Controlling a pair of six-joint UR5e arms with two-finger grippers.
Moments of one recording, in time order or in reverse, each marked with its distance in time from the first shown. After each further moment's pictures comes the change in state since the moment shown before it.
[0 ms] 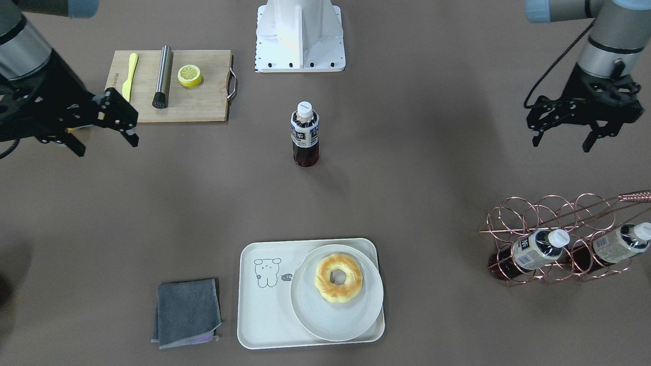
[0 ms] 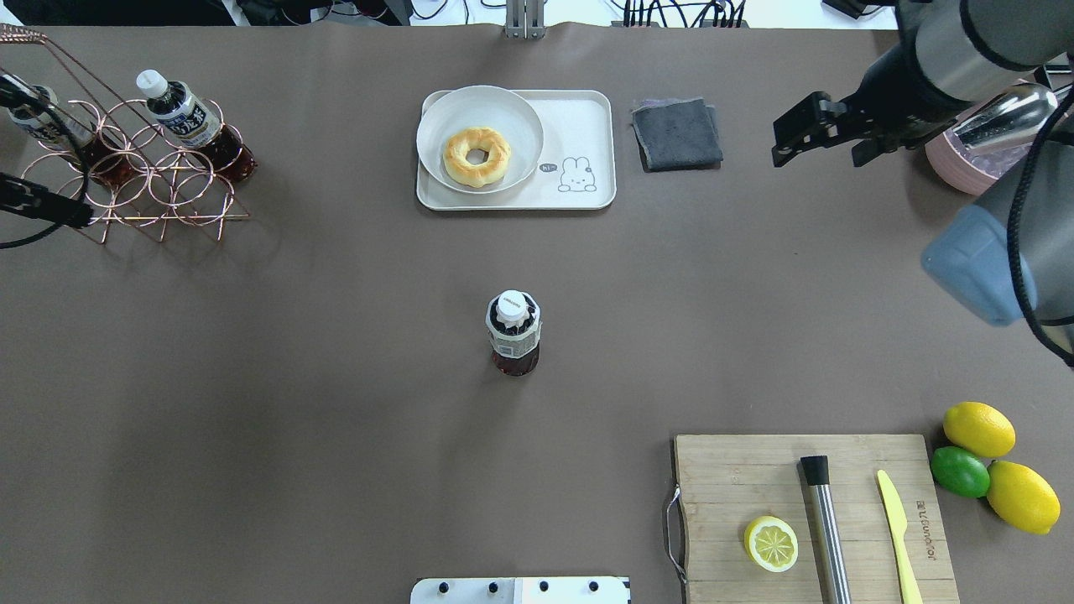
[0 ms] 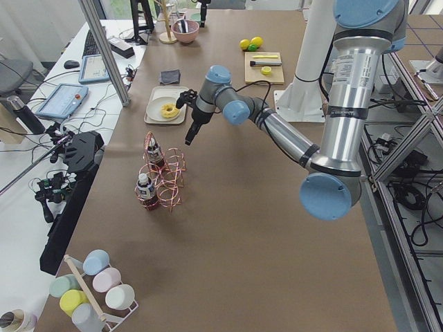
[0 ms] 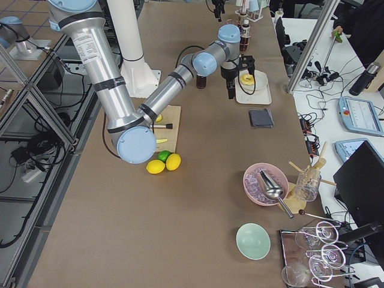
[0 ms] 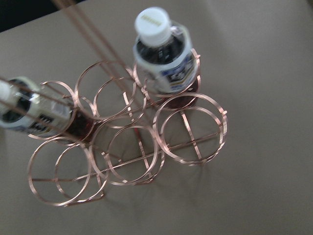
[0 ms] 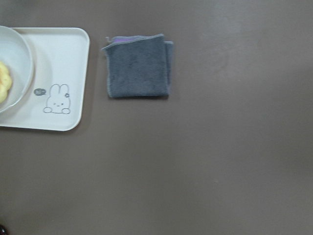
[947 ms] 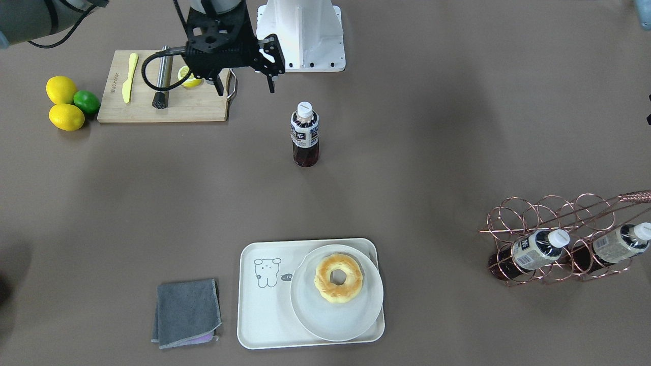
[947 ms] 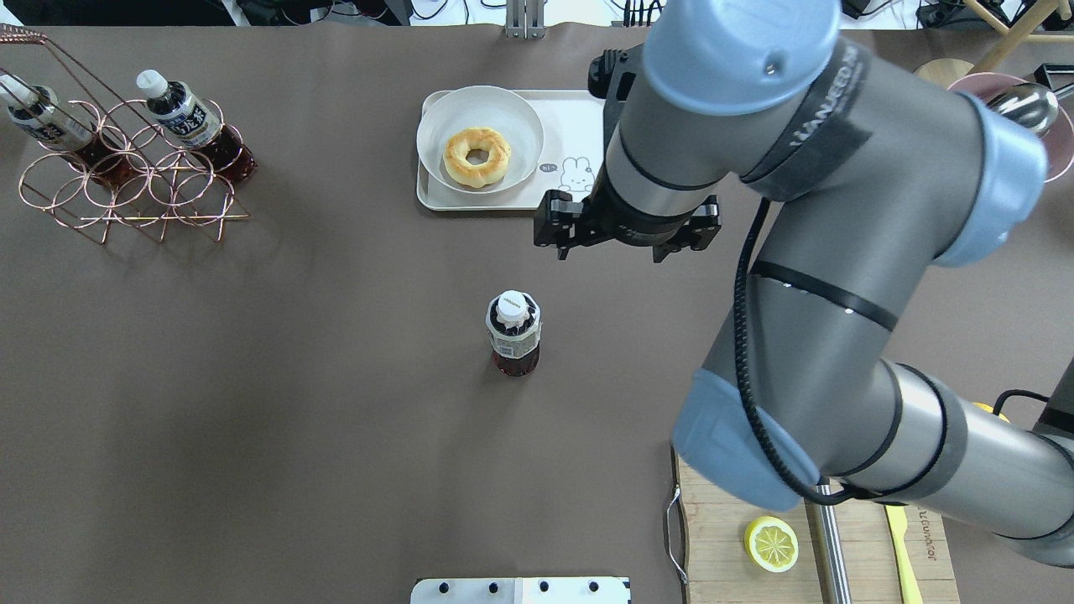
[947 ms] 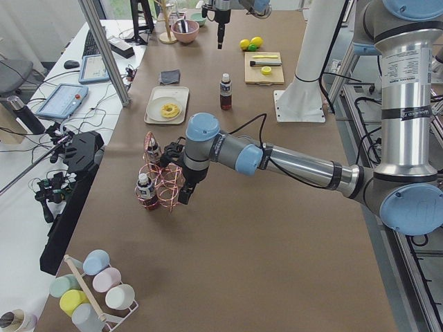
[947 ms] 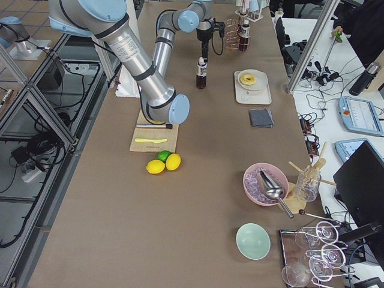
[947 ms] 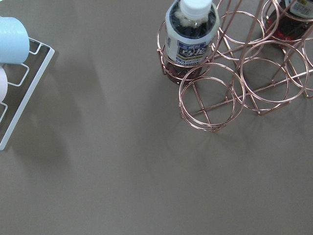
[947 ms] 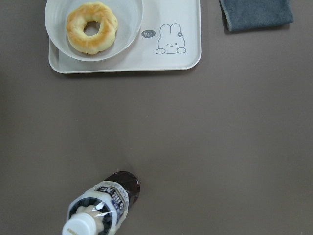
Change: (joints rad) left arm -0.411 0.113 0.161 0.009 -0.304 0.462; right arm -0.372 0.387 0.005 -0.353 -0.262 0.340
